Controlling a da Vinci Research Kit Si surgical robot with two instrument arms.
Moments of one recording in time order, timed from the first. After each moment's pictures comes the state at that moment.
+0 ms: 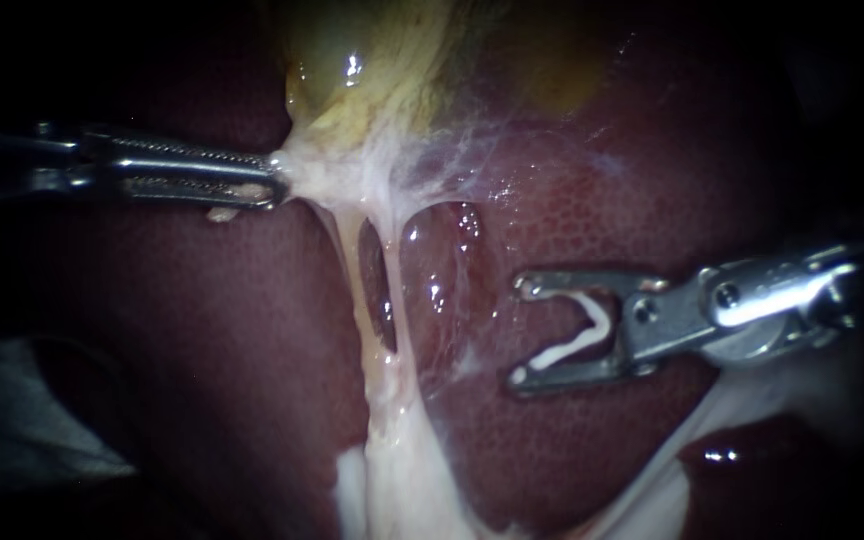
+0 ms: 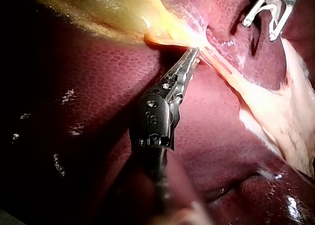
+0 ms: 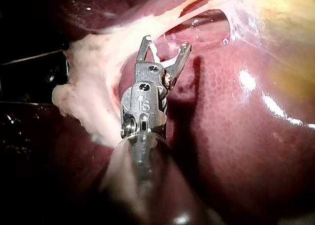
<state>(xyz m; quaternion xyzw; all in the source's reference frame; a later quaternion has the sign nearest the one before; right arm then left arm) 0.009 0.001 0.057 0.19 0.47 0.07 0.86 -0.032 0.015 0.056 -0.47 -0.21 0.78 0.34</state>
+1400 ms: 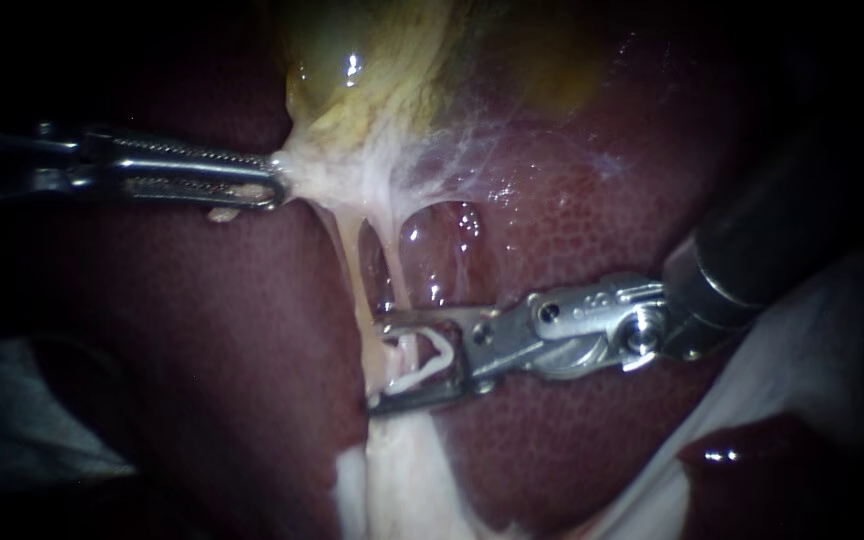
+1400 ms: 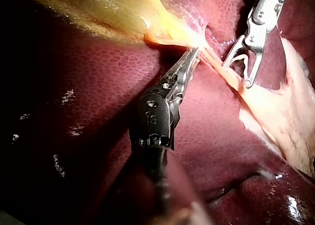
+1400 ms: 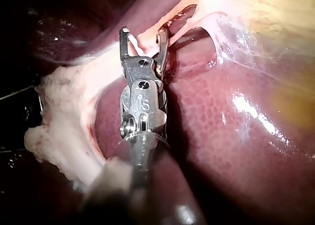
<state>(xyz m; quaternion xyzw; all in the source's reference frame) 0.020 -0.001 0.067 0.27 0.53 0.07 0.80 -0.032 0.015 0.056 -0.48 -0.21 0.78 0.34</state>
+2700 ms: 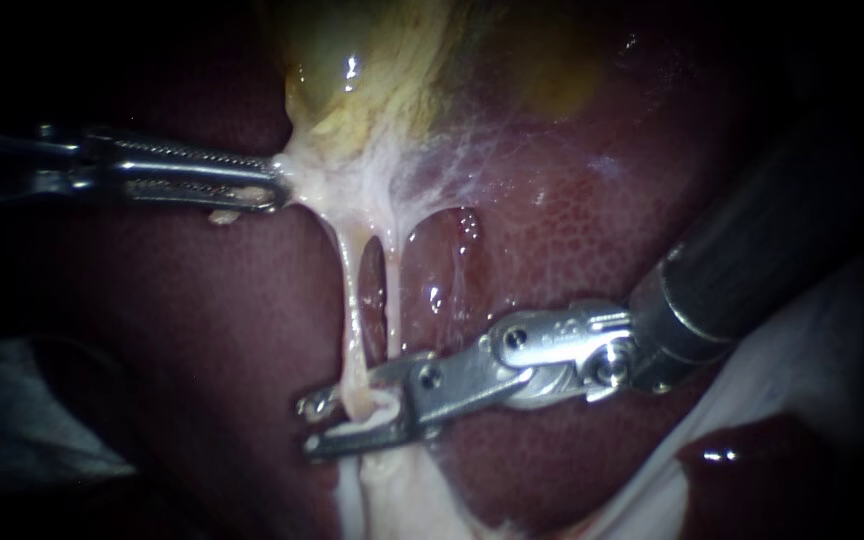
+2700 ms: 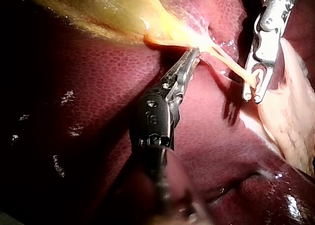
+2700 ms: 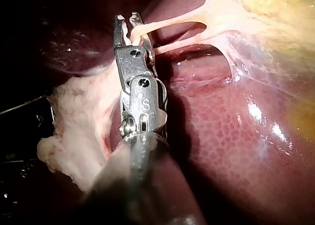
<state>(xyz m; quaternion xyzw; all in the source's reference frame) 0.022 -0.003 0.063 0.34 0.58 0.04 0.74 -0.032 0.015 0.056 -0.48 -0.21 0.78 0.34</state>
